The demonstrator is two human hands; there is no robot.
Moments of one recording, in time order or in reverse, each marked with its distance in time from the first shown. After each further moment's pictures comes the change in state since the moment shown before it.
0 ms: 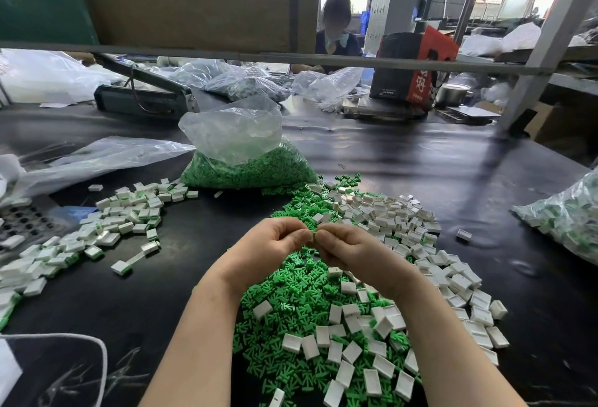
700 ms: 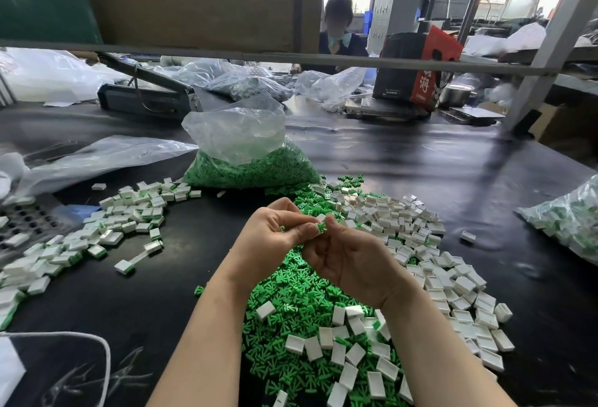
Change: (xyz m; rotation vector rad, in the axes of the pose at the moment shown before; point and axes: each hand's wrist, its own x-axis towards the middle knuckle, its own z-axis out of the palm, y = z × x) left_hand 0.002 0.011 0.002 -0.130 0.220 0.114; right_hand 0.007 0.010 0.014 0.892 -0.119 0.089
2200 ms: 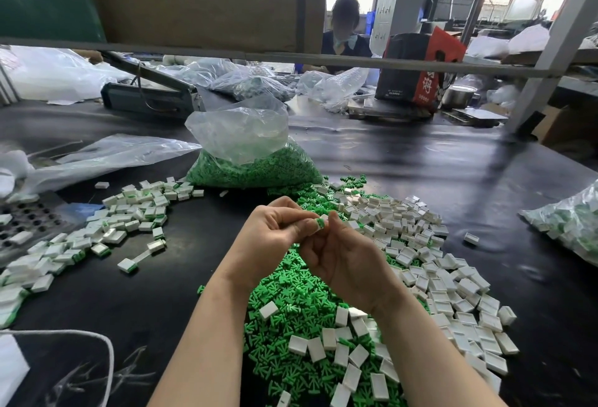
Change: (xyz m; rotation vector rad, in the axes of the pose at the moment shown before) left_hand -0.001 0.001 -0.003 -0.079 0.034 0.006; right_hand 0.006 0.010 0.014 0.045 0.007 -0.101
